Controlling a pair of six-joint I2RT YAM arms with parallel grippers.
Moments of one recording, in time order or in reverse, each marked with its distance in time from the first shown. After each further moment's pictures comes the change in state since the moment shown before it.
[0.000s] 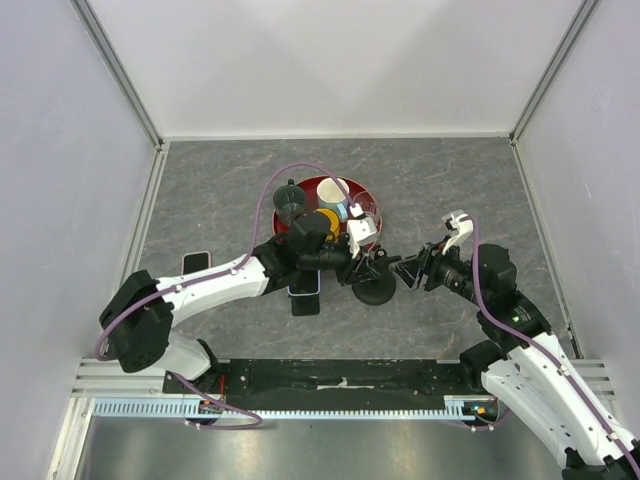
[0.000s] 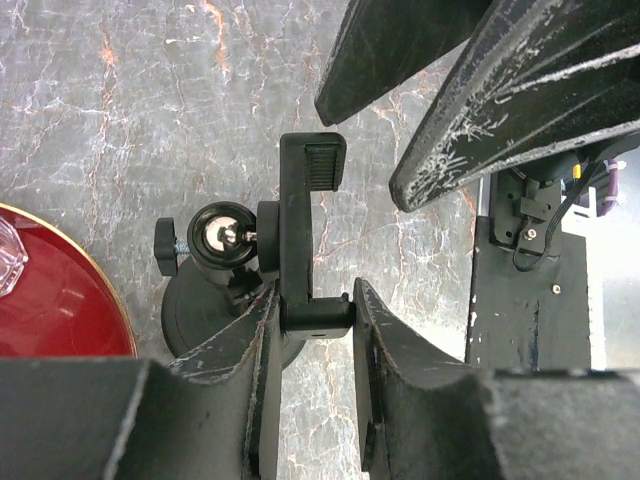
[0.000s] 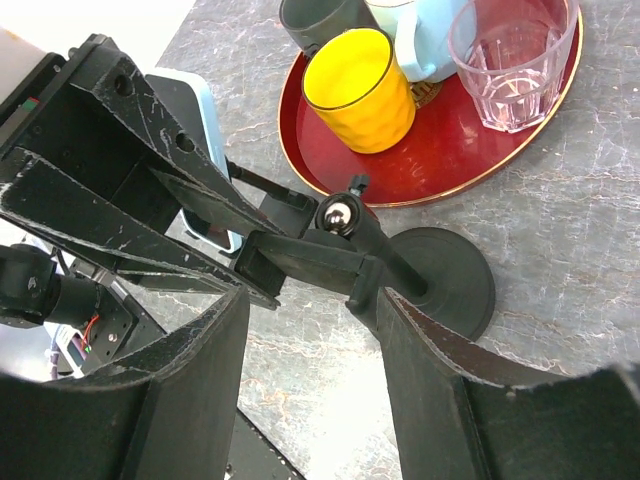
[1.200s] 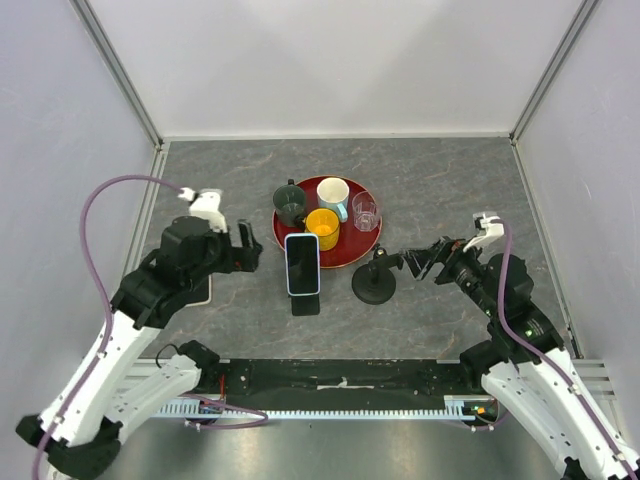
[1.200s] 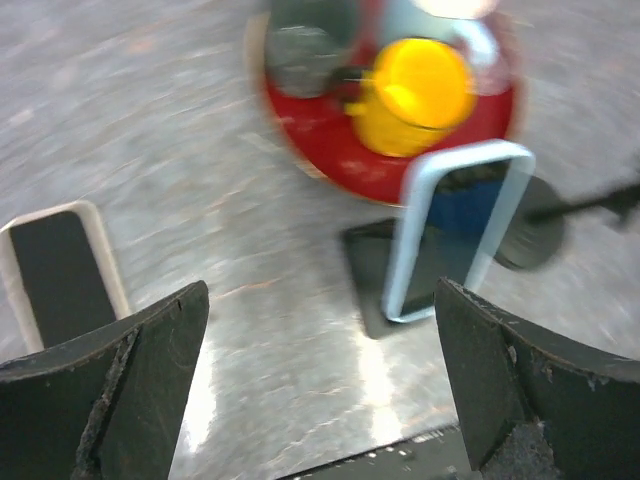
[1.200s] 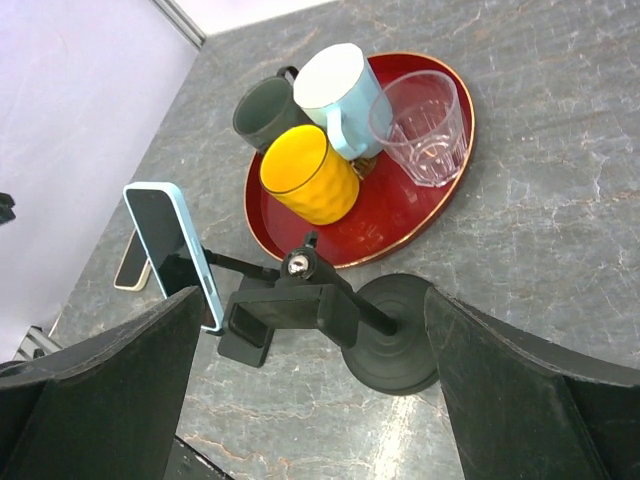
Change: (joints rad) left arm 0.308 -0.669 0.099 -0.892 -0.614 -0.357; right arm 0.000 -0.121 0.022 -0.017 0.247 0.102
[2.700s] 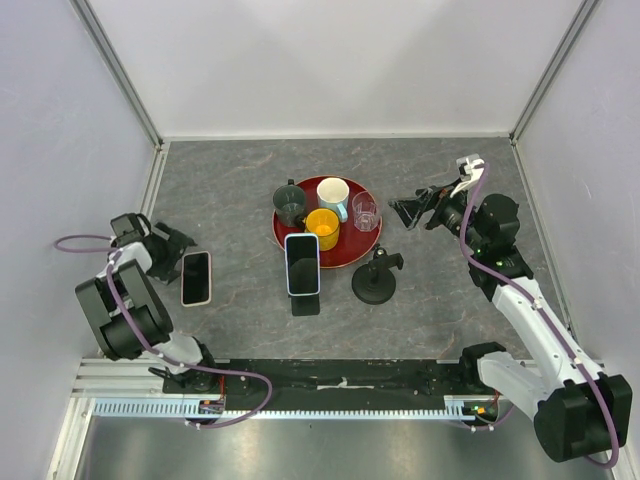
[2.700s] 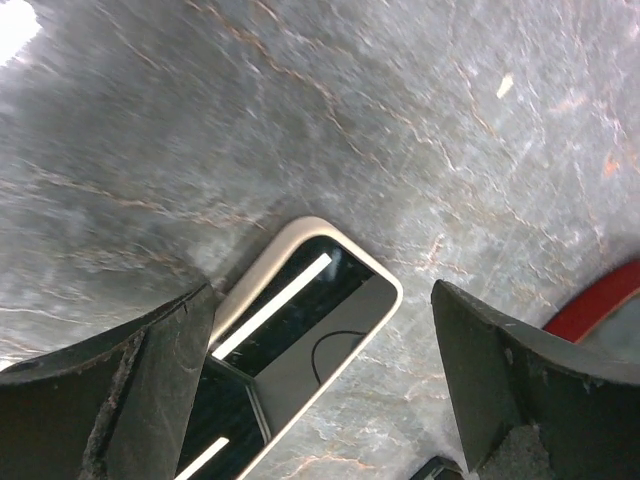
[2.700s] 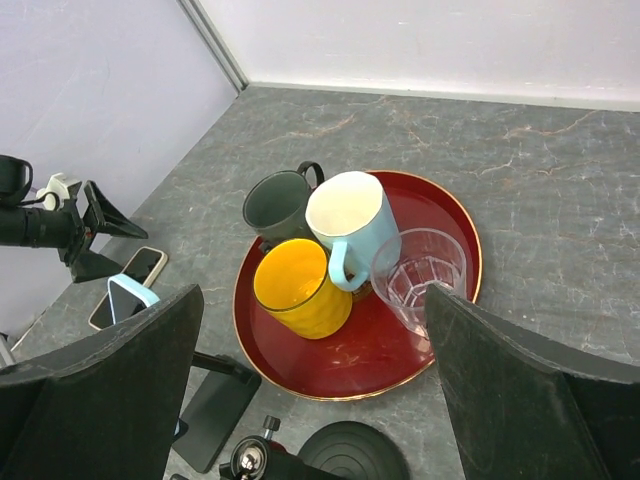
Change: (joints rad) left arm 1.137 0.752 -0.237 0.441 0.389 -0.255; right arm -0.243 0.522 0.120 0.536 -0.385 -0.151
